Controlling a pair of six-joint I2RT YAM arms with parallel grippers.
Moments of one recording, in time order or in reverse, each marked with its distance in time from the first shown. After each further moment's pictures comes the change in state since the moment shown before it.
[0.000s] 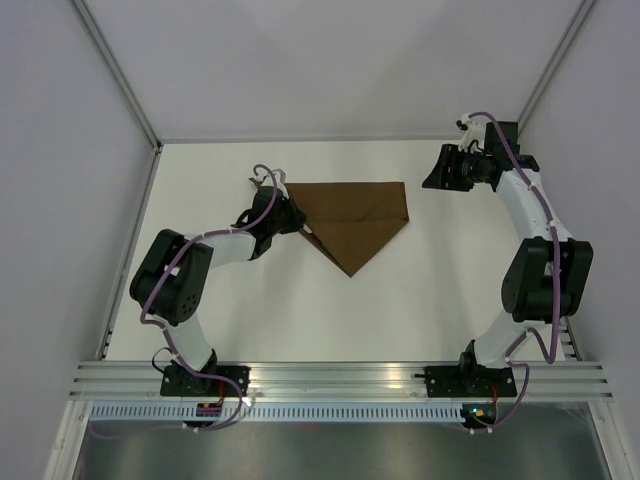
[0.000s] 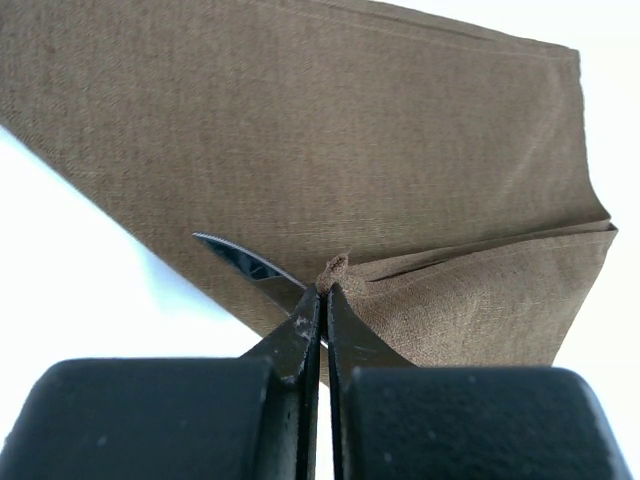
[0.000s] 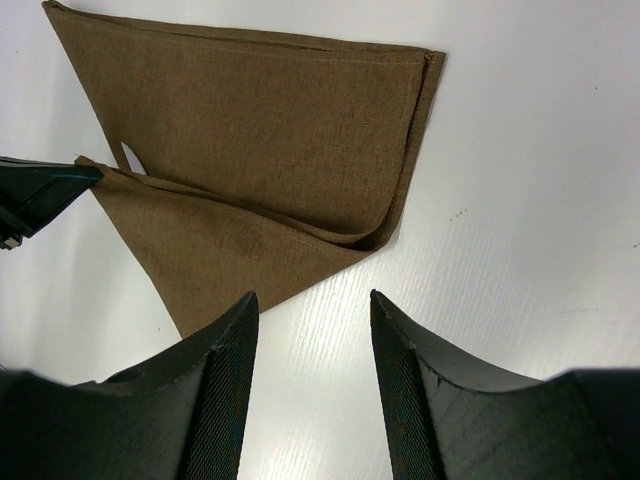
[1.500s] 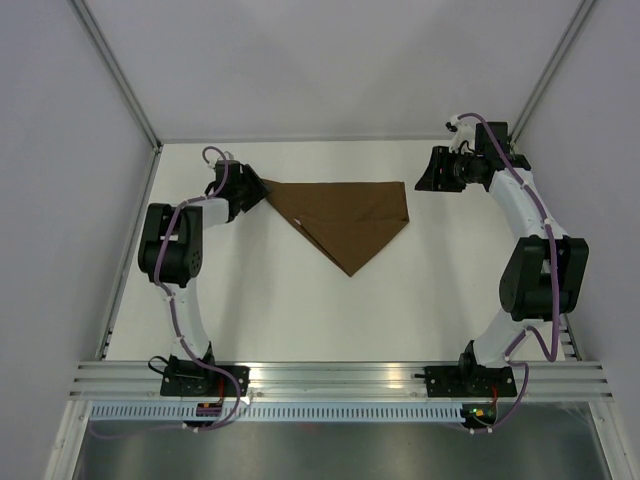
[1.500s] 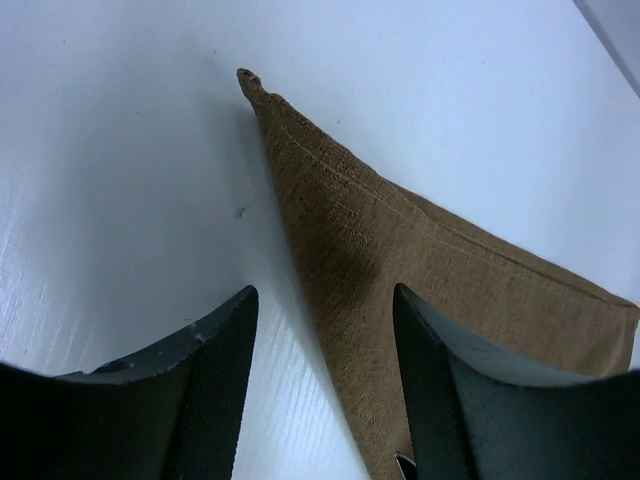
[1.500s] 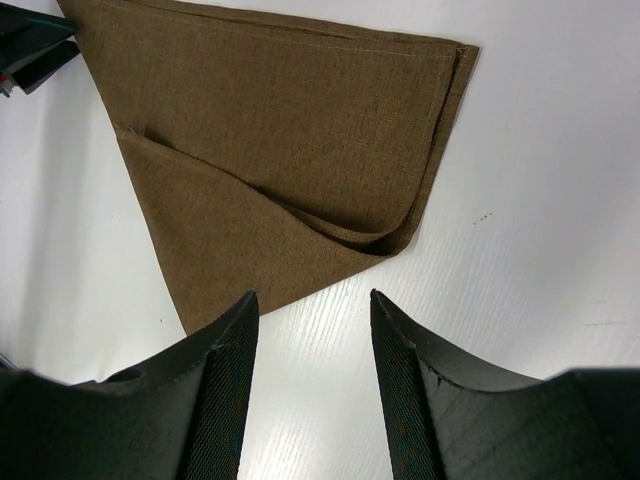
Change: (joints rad) left arm 0.331 0.282 0.313 -0.151 0.085 -0.142; right arm 0.045 0.012 0.000 -0.002 0.009 -0.012
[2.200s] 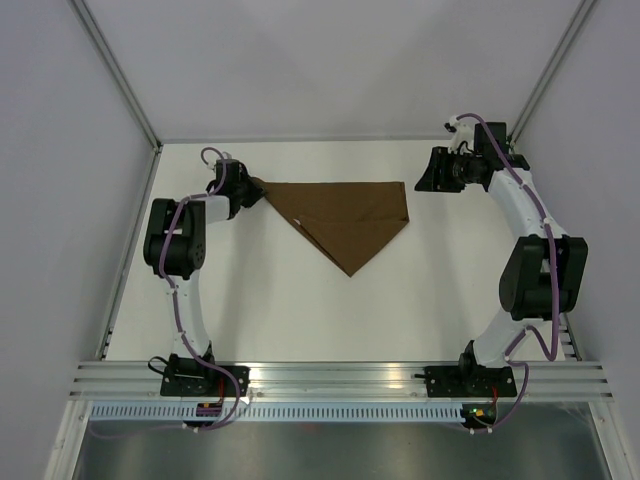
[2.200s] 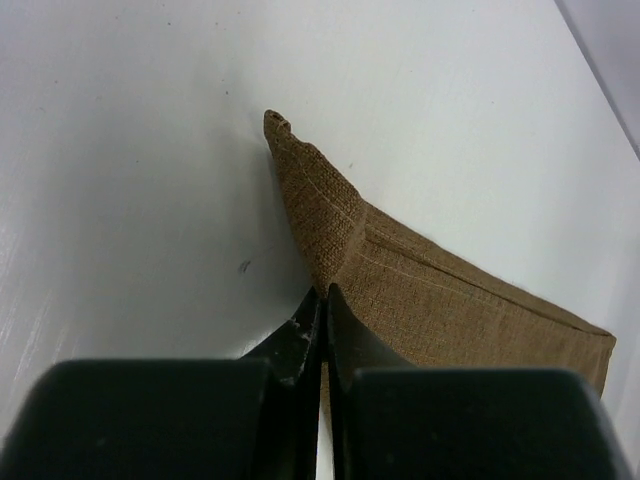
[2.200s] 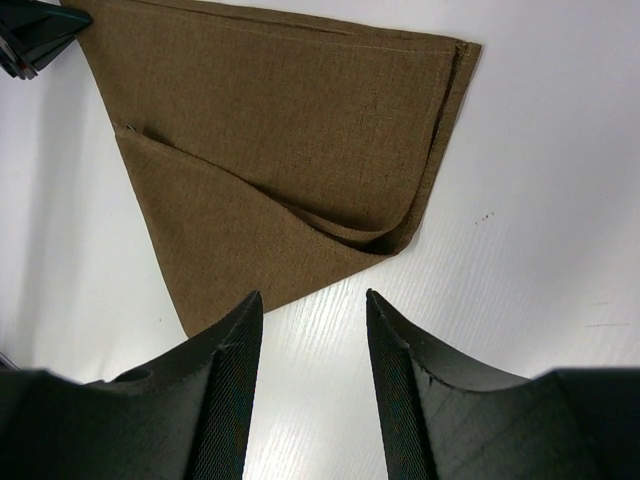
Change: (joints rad) left arm 0.021 0.101 0.086 0.019 0.027 -0.086; right arm 0.006 0.004 0.000 0.000 0.000 -0.002
